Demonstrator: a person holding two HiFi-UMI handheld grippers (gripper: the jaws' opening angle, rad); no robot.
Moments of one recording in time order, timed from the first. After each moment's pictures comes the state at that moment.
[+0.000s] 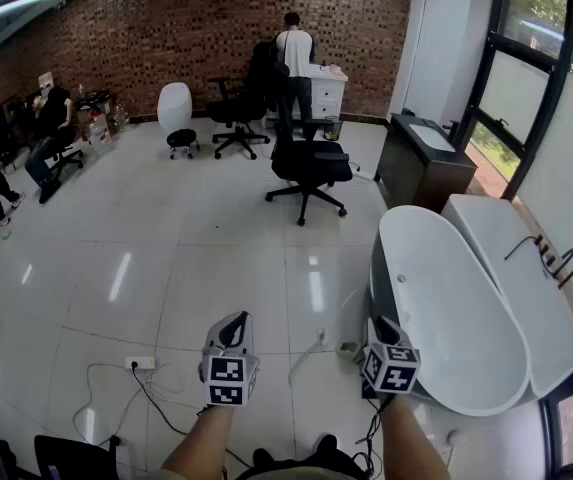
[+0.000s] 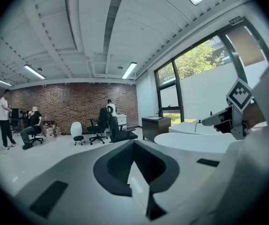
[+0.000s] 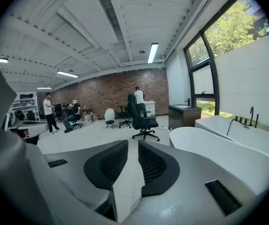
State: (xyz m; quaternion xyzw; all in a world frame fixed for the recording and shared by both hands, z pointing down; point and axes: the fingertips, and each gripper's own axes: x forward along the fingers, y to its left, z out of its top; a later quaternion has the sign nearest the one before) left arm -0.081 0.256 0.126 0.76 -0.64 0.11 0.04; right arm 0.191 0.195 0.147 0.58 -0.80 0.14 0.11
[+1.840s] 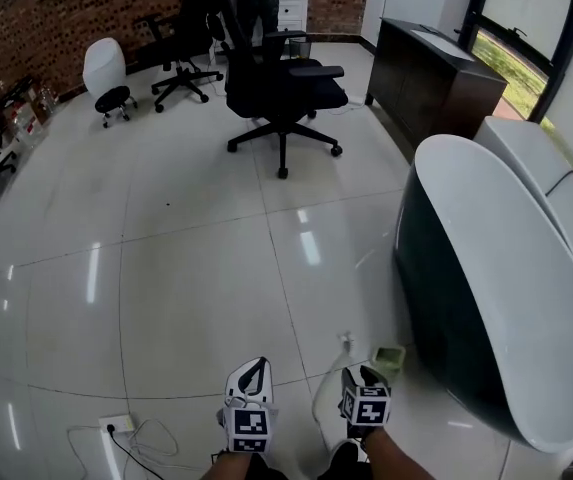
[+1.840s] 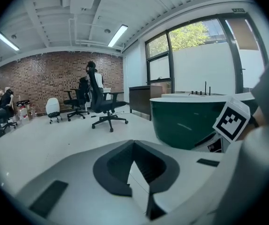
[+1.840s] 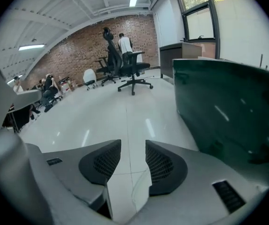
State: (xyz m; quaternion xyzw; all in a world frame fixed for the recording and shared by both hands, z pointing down) left arm -0.201 -0.525 0.999 0.81 -0.55 0.19 0.10; right arm 0.010 -0.515 1.124 0.59 -0.70 0.32 0.27
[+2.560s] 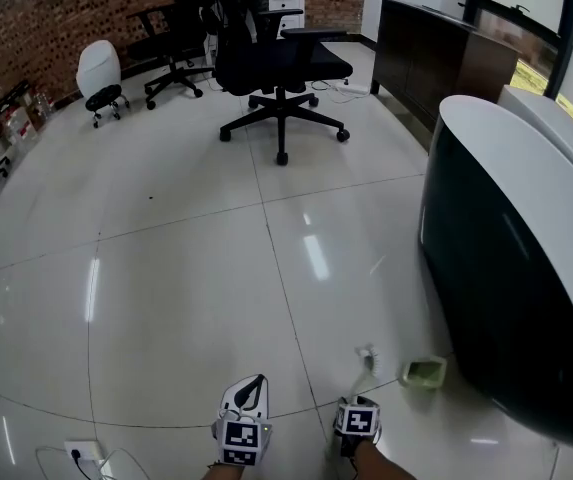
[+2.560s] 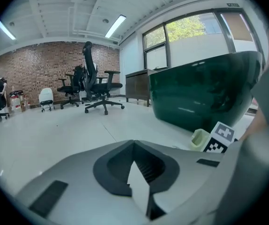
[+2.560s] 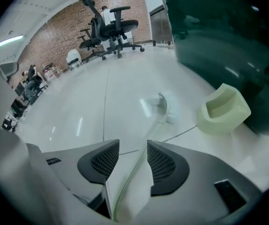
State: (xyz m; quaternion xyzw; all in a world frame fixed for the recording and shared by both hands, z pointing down) left arm -0.178 -0.605 1.406 0.82 -0.52 0.21 0.13; right arm 0.041 -0.550 1.626 0.57 -0.61 0.42 0.34
